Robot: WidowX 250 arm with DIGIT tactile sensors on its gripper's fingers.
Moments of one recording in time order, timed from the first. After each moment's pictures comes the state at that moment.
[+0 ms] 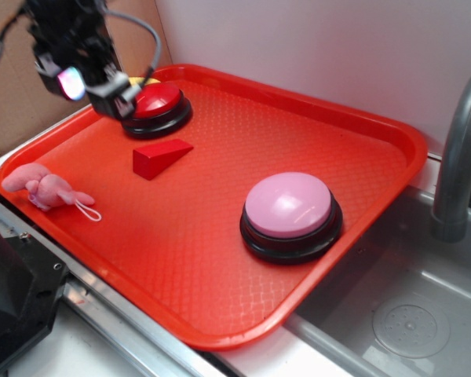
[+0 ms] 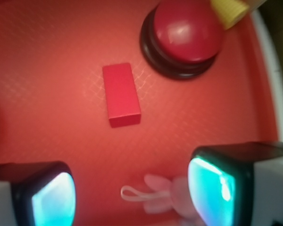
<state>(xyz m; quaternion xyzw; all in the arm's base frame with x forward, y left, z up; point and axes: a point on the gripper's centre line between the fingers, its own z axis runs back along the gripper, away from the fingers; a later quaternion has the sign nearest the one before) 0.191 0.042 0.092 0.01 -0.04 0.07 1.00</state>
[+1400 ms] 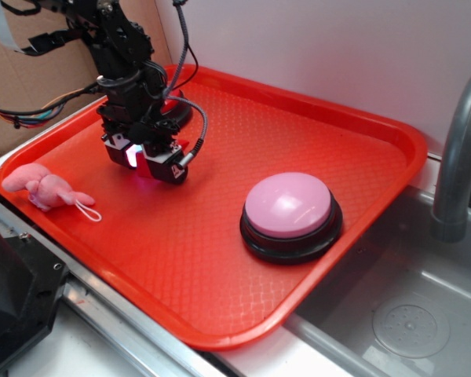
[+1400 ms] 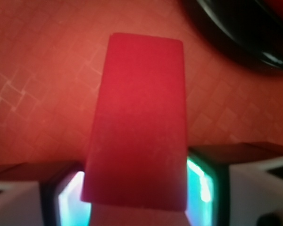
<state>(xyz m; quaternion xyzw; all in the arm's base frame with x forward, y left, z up) 0.219 0.039 0.014 -0.01 -0.02 0.10 0.99</state>
